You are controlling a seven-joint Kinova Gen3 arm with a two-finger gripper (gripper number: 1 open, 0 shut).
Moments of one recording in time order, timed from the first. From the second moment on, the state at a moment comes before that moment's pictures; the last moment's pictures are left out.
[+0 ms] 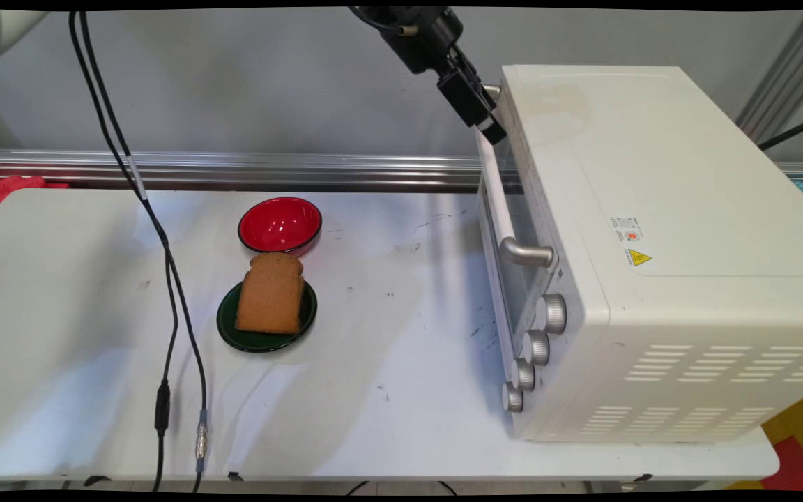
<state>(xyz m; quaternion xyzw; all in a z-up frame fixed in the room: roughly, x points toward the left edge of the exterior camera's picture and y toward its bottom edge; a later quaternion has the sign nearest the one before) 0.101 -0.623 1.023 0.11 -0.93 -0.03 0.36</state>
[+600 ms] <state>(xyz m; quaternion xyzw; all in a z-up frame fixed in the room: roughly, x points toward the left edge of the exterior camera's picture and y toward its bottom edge) 0.096 -0.613 1.019 0.13 -0.93 -0.02 0.35</state>
